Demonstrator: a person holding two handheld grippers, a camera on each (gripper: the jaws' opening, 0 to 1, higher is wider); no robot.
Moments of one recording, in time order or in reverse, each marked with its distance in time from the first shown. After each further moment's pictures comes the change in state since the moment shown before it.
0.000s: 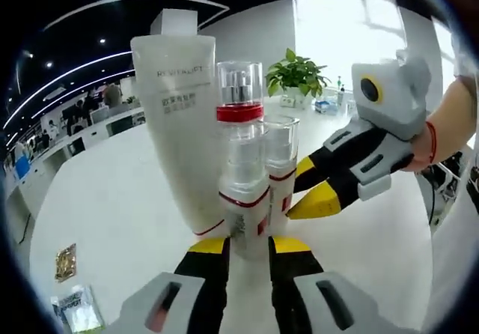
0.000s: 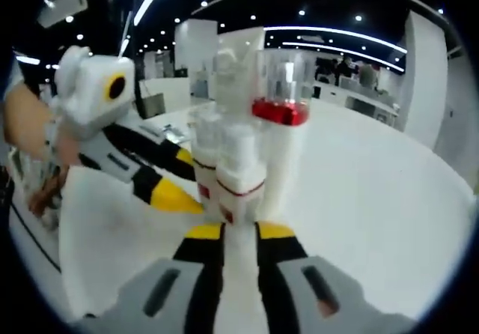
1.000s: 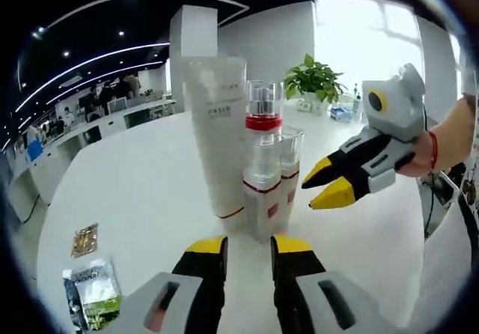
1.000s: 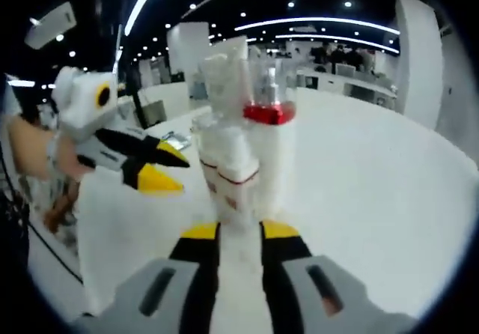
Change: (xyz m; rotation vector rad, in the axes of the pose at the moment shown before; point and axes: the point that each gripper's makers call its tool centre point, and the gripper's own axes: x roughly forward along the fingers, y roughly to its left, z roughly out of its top) left arm -0.056 0.016 -0.006 -0.112 -0.020 0.121; right arm -0.025 0.011 0.000 0.128 0.004 0.019
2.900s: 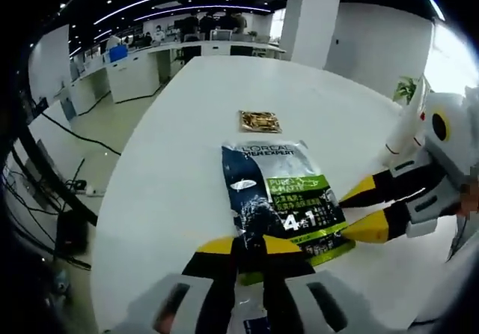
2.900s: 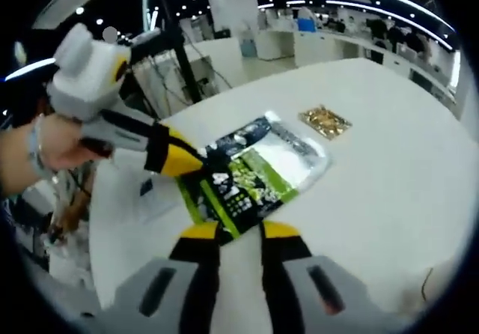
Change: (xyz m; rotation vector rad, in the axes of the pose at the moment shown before) left arm -0.112 0.188 -0.126 -0.413 0.260 0.380; right arm 0.178 0.187 0.029 -0.120 0.273 0.278
